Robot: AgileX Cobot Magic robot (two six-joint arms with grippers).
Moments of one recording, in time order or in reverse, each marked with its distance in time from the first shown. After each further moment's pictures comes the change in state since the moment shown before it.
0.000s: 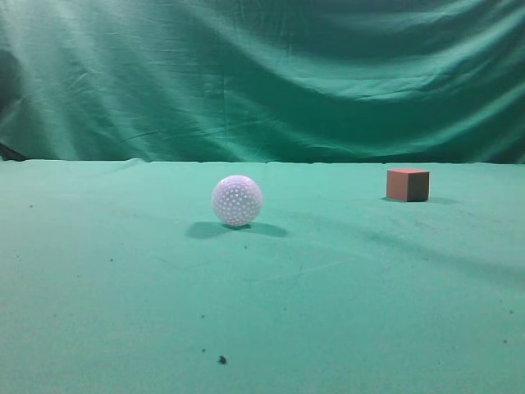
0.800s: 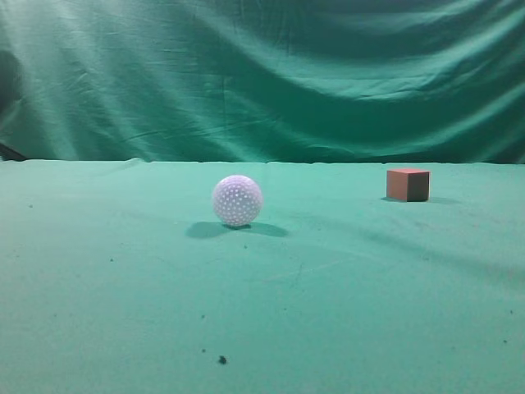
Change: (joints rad) left arm 0.000 0.000 0.000 0.000 0.000 0.000; right arm 0.024 -0.190 0.122 -0.064 -0.173 -0.172
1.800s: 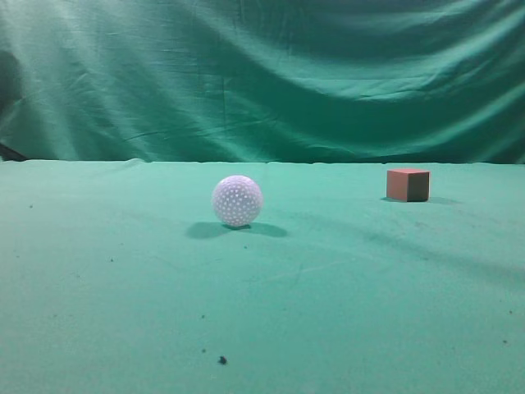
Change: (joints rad) left arm 0.000 0.000 0.000 0.000 0.000 0.000; right arm -0.326 -0.808 0.706 0.033 -0.362 -0.033
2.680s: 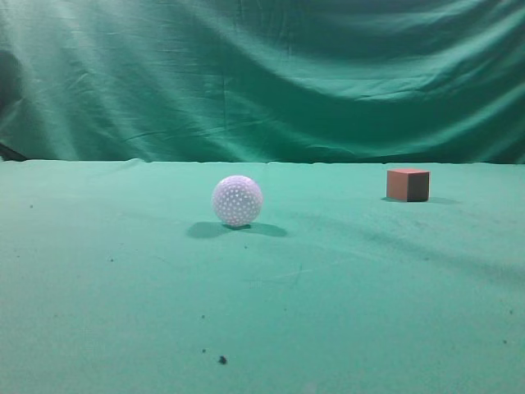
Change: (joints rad) left arm 0.000 0.000 0.000 0.000 0.000 0.000; right arm 0.000 -0.049 0.011 0.005 0.033 0.000
